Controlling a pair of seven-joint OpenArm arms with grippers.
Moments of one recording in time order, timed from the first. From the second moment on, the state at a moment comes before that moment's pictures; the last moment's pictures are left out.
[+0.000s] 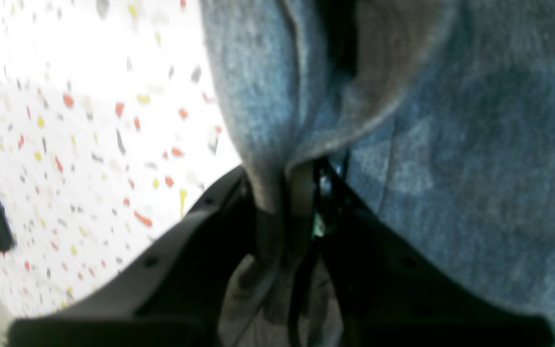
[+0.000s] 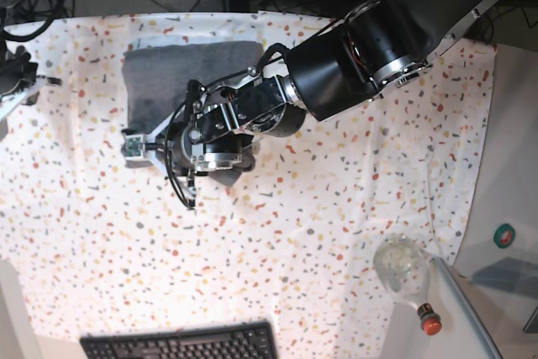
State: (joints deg) left arm -28.4 3.2 66.8 54.1 8.9 -17.4 31.2; right arm -17.2 11.9 30.9 96.8 18.2 19.1 -58.3
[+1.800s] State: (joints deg) left arm 17.4 -12.3 -28.6 101.4 -25.5 -16.5 48.8; right arm -23.0 7.3 11.7 110.2 17.9 26.6 -58.3
